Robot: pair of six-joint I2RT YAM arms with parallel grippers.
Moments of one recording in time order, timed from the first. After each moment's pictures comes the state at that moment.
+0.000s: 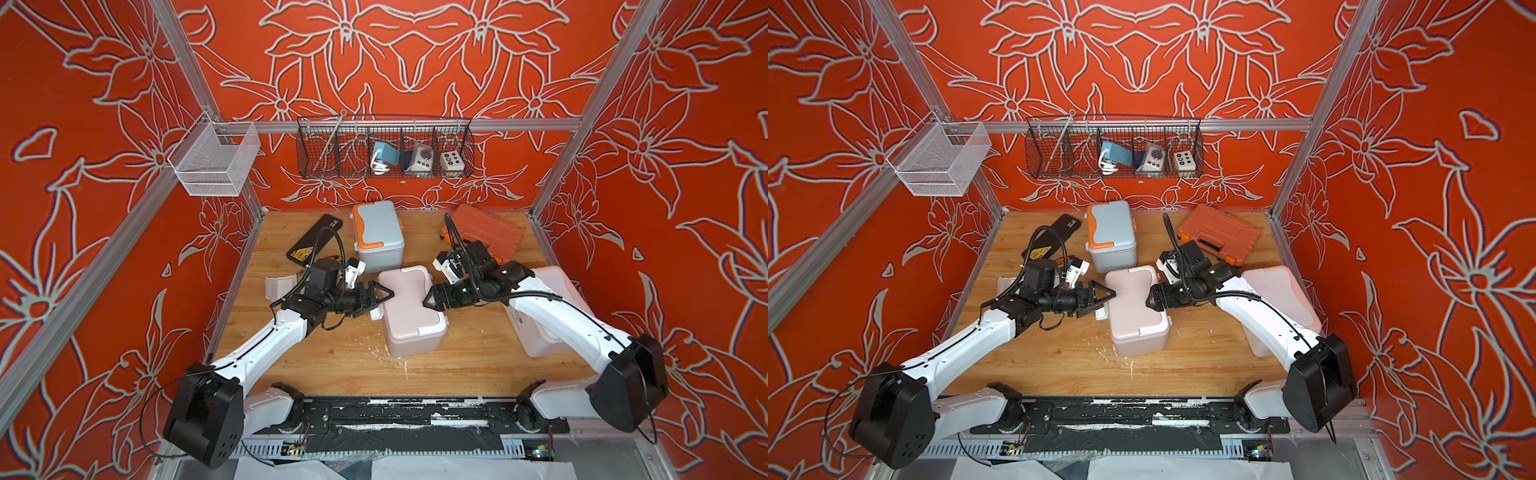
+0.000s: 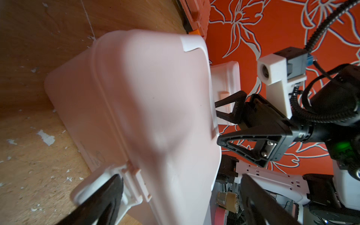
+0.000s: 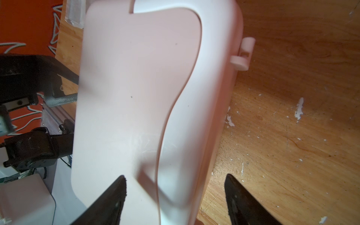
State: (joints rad) left arm -0.34 1.19 0.71 -0.13 0.78 -0.82; right arm 0.57 1.37 1.12 -0.82 -0.40 0.29
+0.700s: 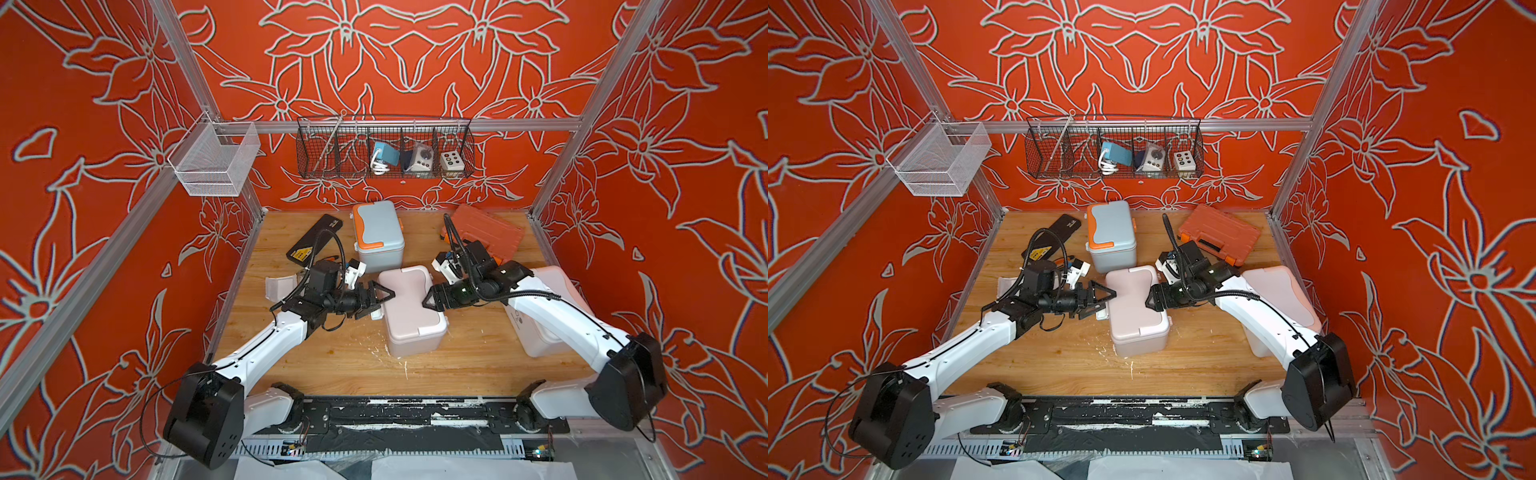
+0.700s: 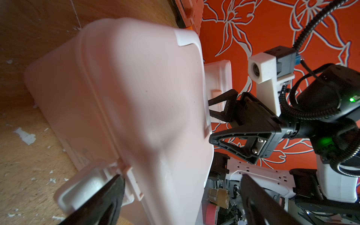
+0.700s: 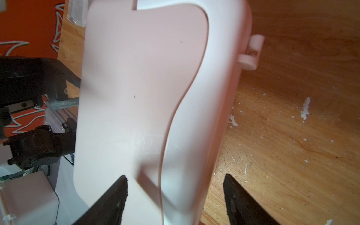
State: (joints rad) left arm -0.34 1.19 0.68 -0.07 0.82 -0.87; right arm 0.58 1.38 1.12 -0.81 -0.42 0.29
